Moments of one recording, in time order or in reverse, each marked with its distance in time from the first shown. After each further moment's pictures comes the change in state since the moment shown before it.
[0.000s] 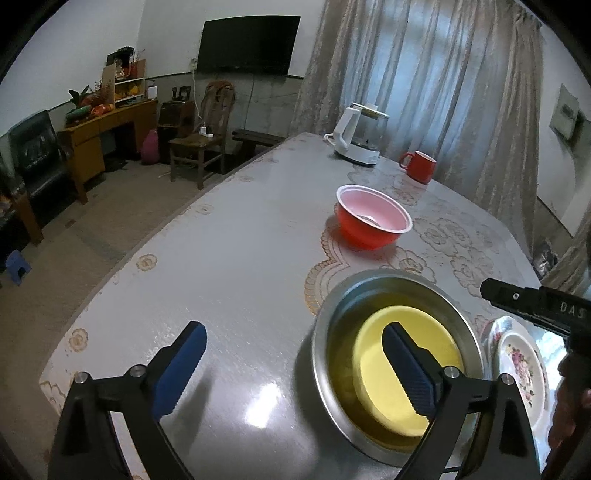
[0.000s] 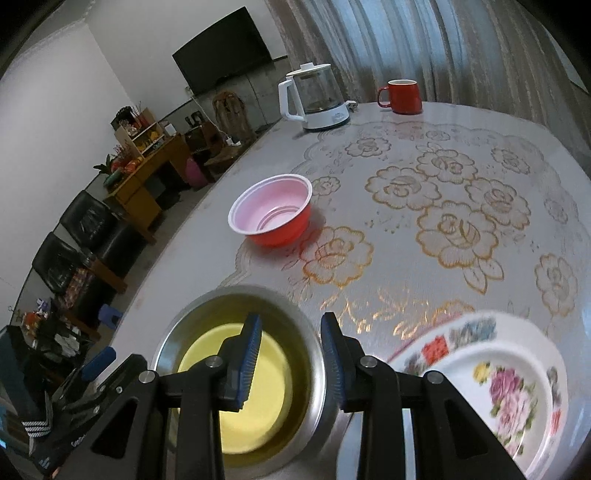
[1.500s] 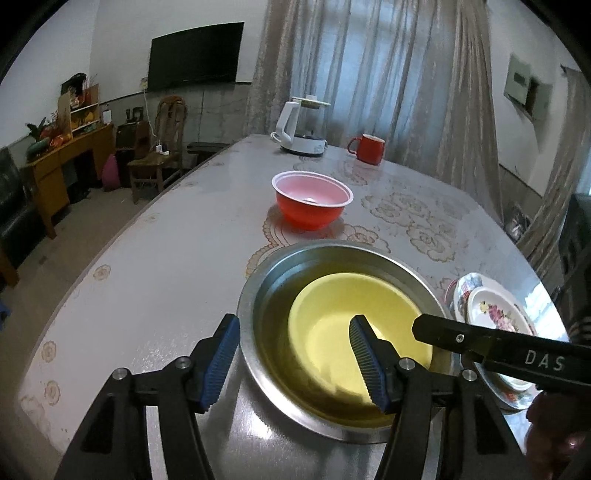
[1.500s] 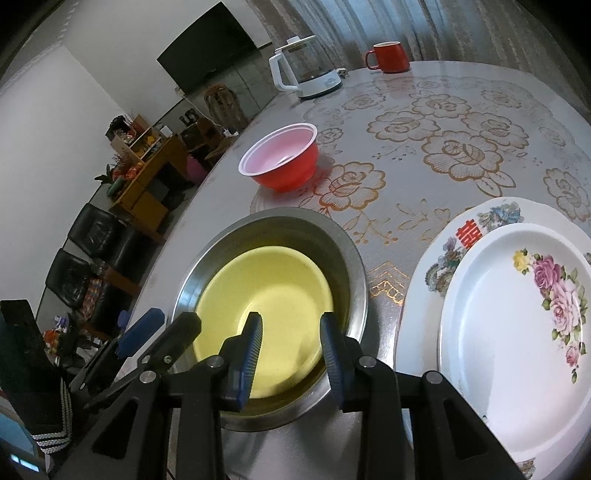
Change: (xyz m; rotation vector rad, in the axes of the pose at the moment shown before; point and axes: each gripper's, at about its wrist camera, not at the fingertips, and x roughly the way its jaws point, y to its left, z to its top) left arm -0.008 -0.034 -0.027 0.151 -0.022 -0.121; right arm 0.003 0.011 -0.064 0.120 0.047 0.060
